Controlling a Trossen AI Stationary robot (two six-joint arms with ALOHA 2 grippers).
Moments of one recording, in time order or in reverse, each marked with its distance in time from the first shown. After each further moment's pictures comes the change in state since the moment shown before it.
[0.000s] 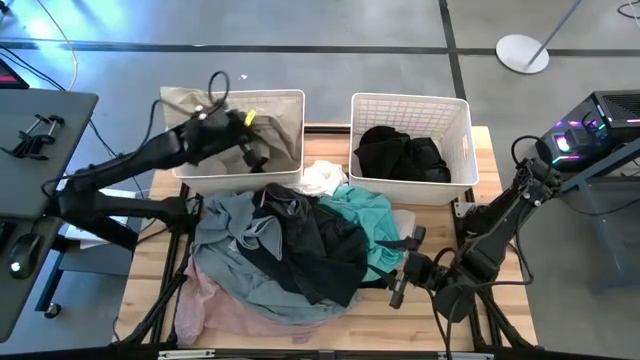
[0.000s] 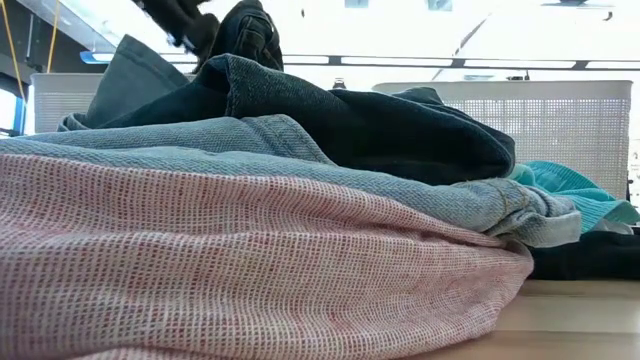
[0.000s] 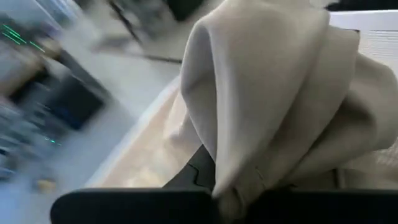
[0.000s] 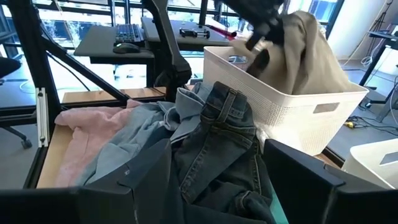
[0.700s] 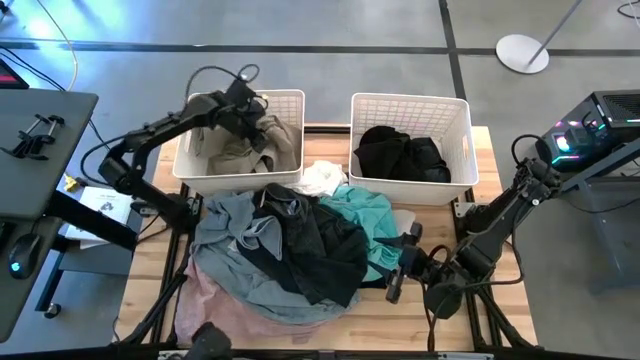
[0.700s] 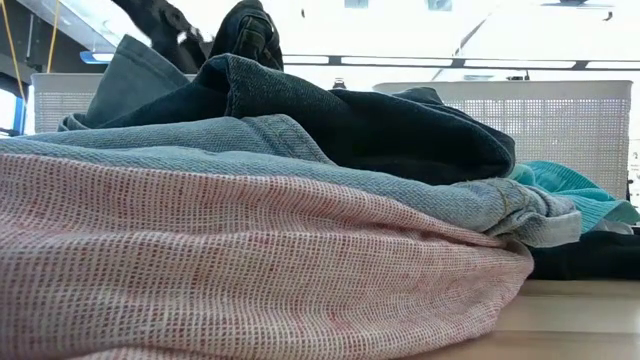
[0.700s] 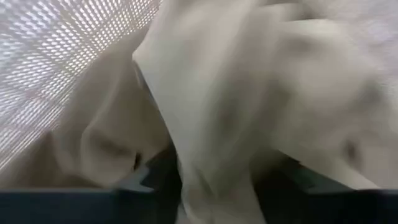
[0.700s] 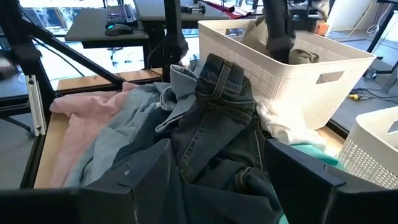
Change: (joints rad) left arm 0.397 0.462 0.188 -0.362 0.523 -0.164; right arm -0.036 0.001 -0.001 -0.152 -0.069 0.192
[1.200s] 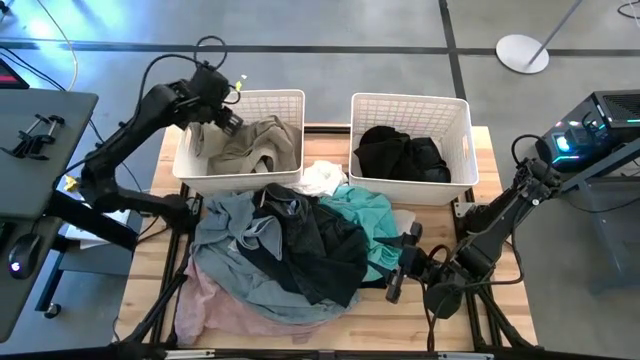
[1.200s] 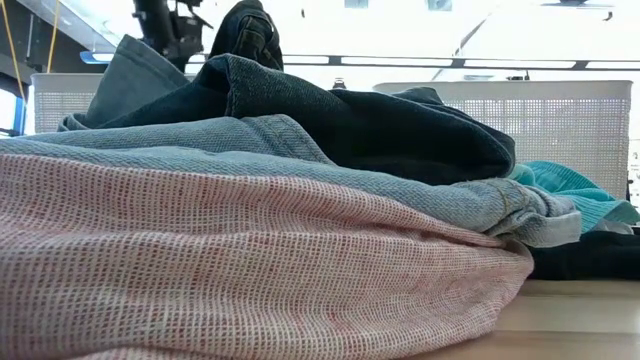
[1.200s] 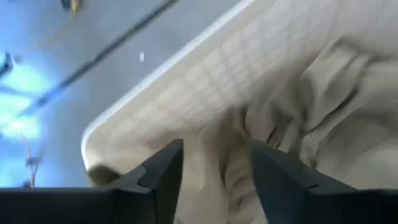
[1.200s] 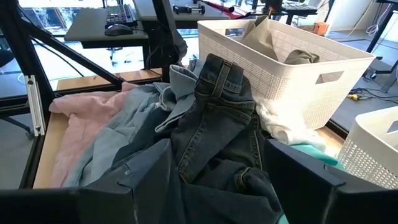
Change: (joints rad) left arm -0.050 -0.205 0.236 -0.341 -0.583 -0.103; right arm 0.000 0.000 0.000 0.000 0.000 0.000
